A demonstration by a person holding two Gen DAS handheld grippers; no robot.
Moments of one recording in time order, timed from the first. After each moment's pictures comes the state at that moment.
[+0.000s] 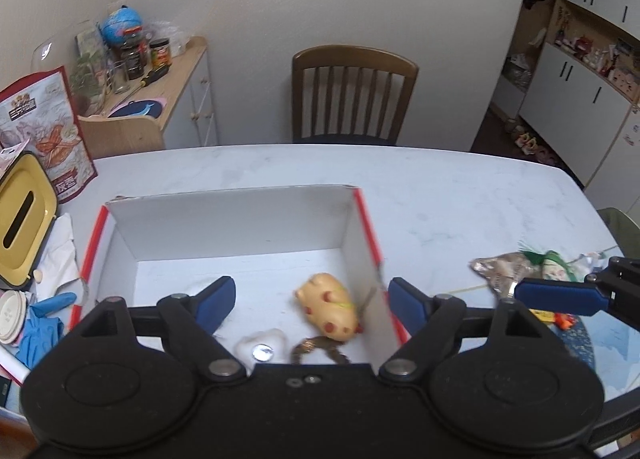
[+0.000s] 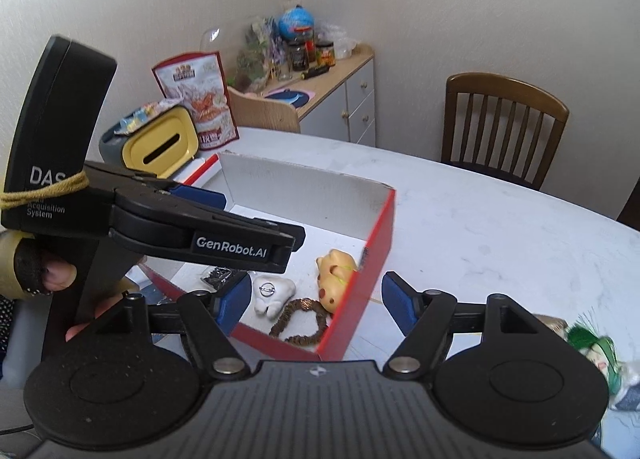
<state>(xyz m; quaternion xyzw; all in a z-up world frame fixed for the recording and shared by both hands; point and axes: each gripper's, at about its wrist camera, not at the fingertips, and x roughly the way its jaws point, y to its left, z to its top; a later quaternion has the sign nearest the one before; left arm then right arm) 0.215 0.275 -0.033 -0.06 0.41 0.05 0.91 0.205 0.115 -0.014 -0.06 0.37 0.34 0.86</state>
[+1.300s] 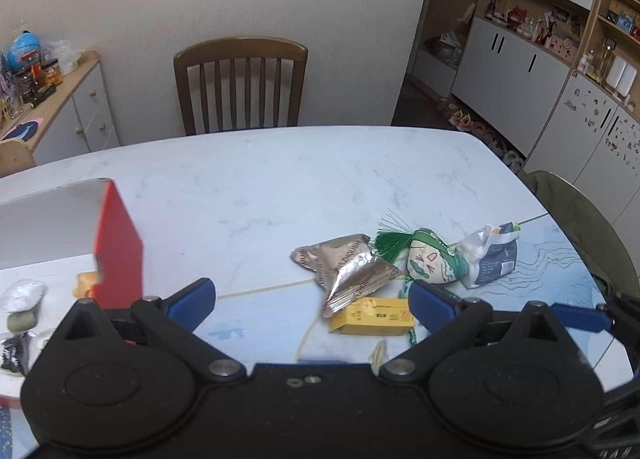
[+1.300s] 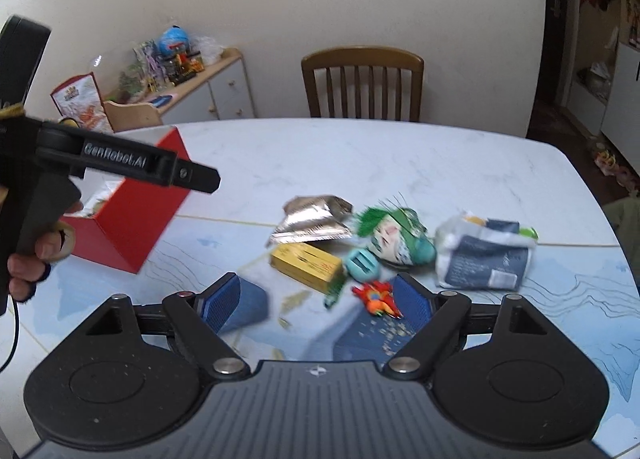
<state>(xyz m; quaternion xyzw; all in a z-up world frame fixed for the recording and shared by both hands) 0.256 0.082 -0.072 -0.04 0.41 -0.03 0.91 0.192 -0.145 -0.082 -0.02 0.37 0.22 0.90</state>
